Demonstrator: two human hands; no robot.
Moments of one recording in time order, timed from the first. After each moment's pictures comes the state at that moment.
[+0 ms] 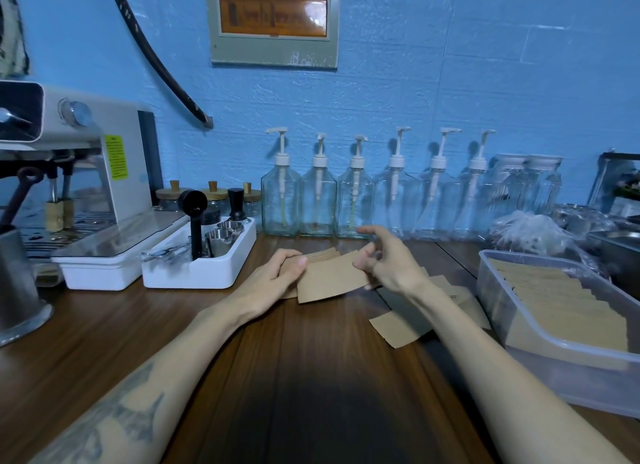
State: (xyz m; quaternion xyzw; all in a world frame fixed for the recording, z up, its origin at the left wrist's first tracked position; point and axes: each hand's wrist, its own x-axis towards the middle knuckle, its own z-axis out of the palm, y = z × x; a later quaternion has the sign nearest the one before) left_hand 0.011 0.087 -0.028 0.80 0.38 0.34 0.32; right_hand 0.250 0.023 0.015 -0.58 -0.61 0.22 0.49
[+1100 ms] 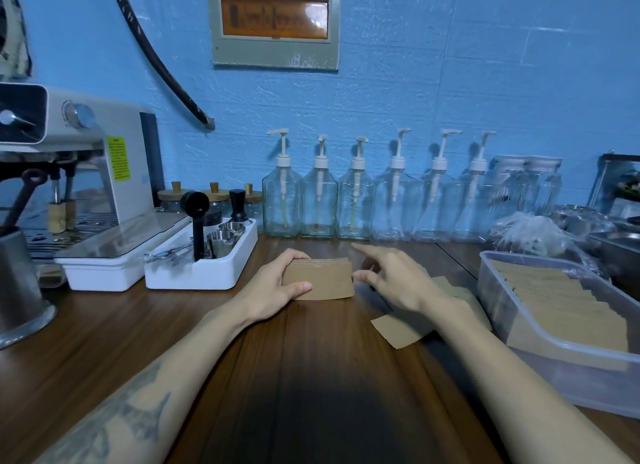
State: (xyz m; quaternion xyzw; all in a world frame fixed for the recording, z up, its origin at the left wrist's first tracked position) left_hand 0.014 0.092 -0.031 0.83 0.33 0.36 0.28; right_hand 0.263 0.015 0.006 -0.63 -0.73 -0.03 0.26
